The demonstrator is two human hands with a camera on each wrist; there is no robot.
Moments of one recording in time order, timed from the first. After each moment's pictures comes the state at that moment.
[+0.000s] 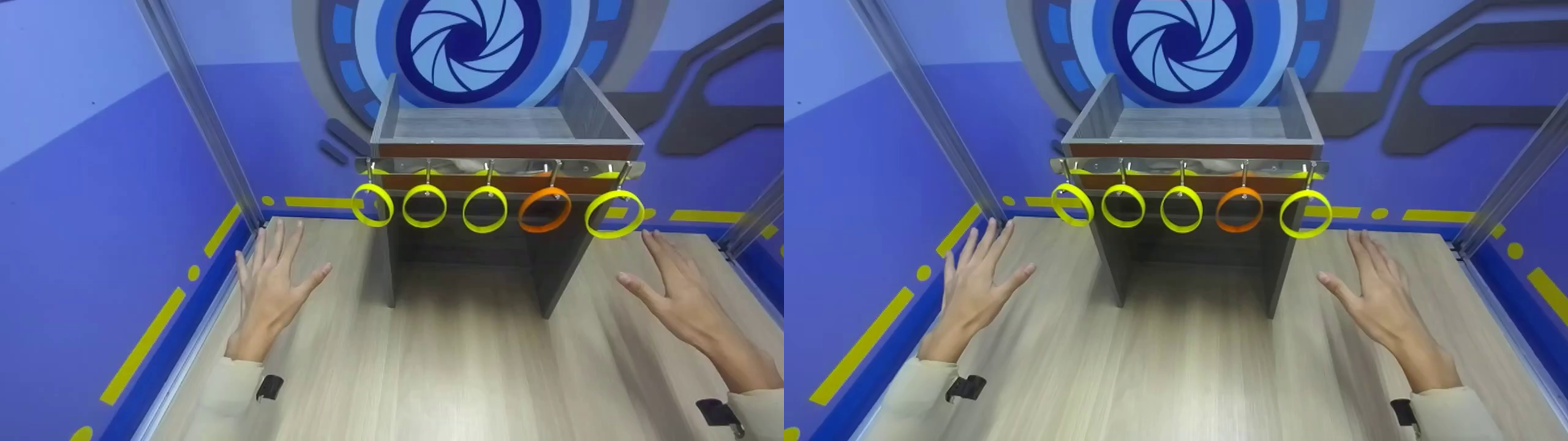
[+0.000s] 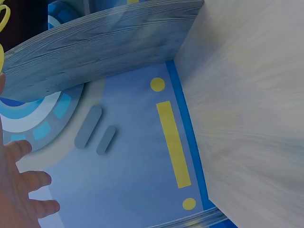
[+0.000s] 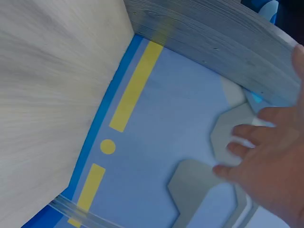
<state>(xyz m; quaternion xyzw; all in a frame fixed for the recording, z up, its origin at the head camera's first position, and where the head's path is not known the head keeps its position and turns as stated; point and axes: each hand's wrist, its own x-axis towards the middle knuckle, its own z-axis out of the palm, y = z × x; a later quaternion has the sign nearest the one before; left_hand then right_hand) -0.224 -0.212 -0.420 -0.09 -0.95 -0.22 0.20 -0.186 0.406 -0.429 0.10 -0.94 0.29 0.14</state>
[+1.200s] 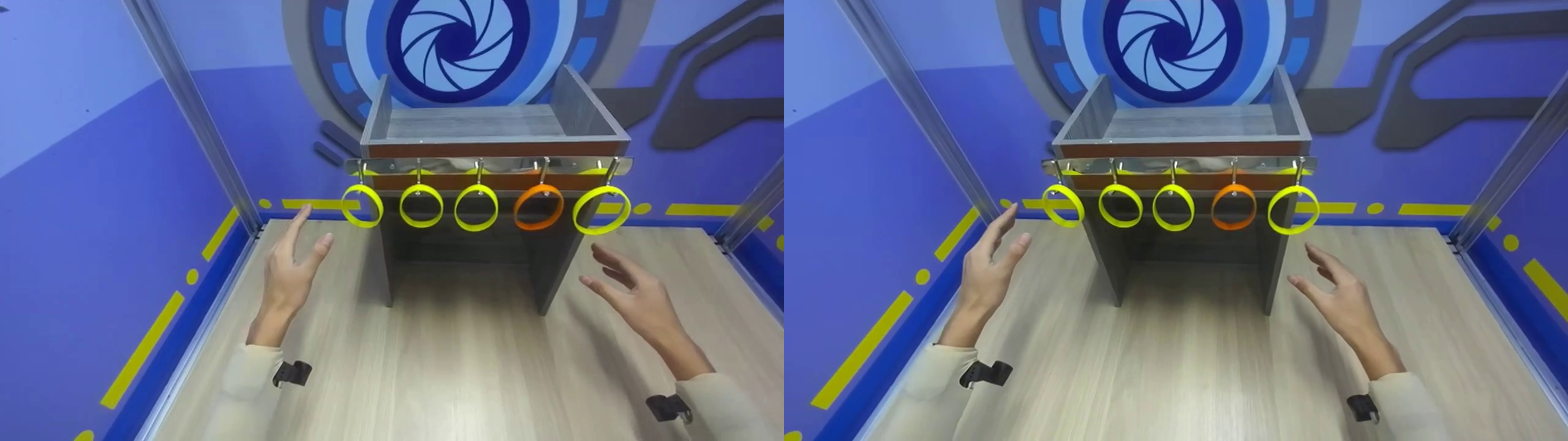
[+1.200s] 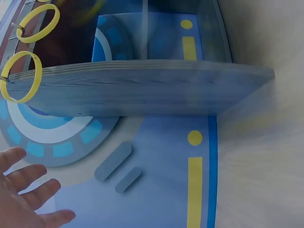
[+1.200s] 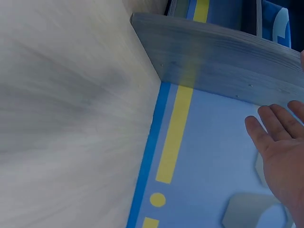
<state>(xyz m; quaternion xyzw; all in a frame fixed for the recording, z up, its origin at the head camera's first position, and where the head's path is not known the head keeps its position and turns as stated) -0.230 -0.172 -0.392 -0.11 -0.84 -0.49 0.22 -0.198 0.372 -0.471 0.09 -0.88 0.42 0.19</state>
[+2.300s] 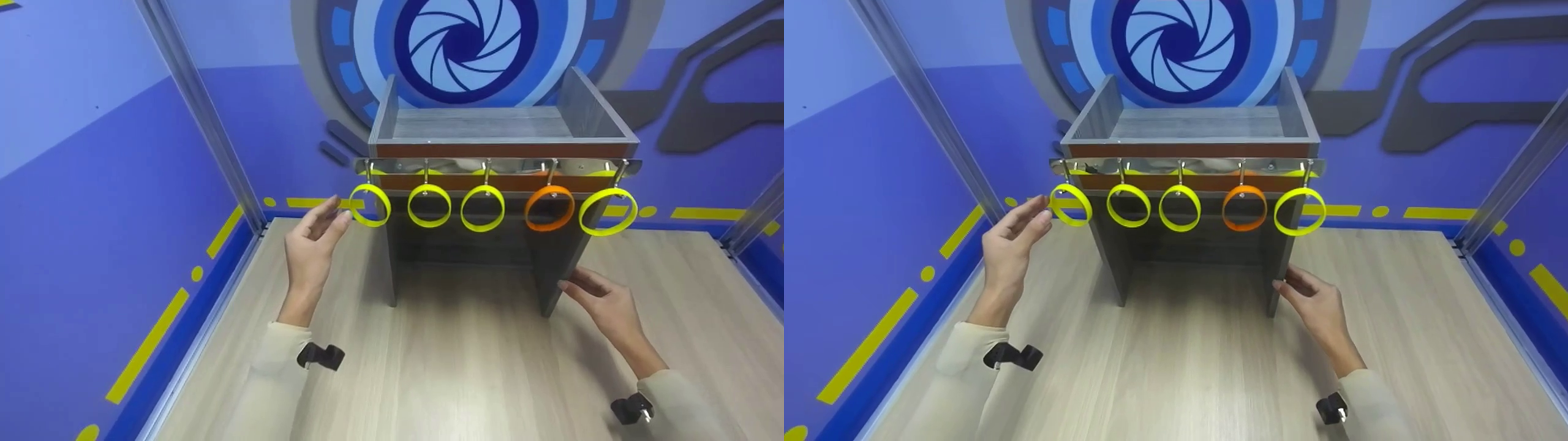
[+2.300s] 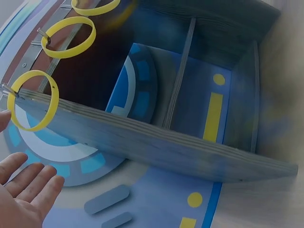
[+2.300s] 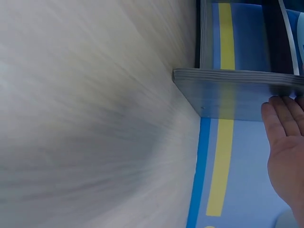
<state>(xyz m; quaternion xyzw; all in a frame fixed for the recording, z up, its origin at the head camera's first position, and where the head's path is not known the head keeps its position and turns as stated) -0.249 -0.136 -0.381 -0.09 -0.69 -0.68 0.24 -0.217 0.344 -0.511 0.01 -0.85 0.50 0.13</state>
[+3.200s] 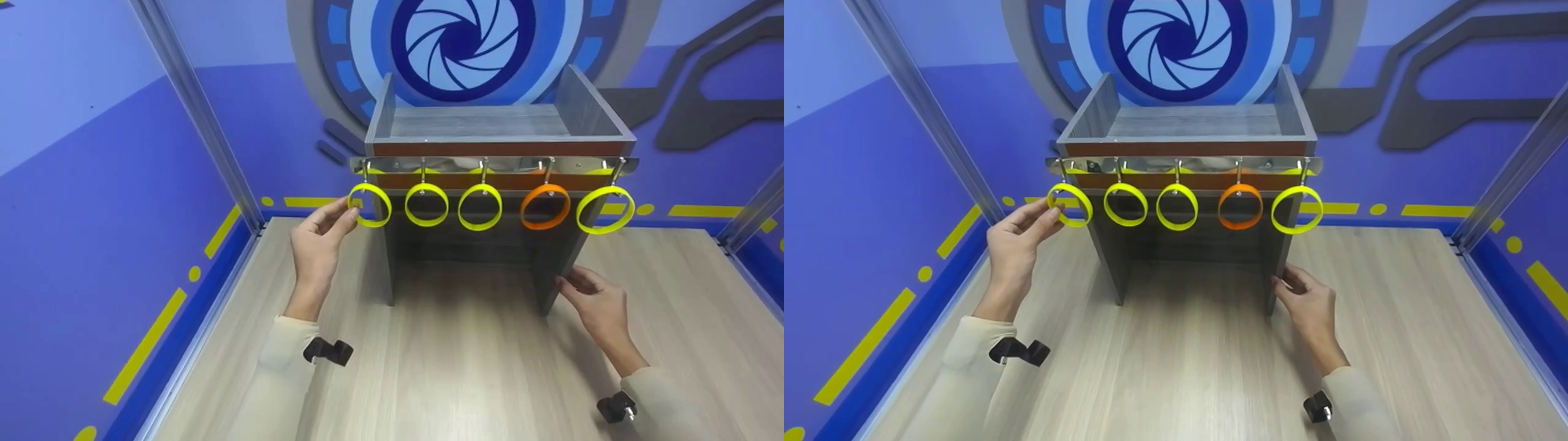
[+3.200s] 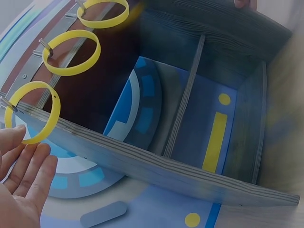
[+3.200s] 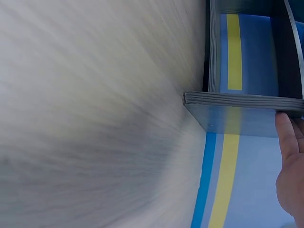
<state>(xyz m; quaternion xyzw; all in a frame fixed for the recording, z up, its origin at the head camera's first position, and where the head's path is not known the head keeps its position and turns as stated) -0.252 -0.119 -0.375 -0.10 -0.66 -0.71 0.23 -0.222 0.326 -0.518 -0.02 -0.83 0.51 0.21</state>
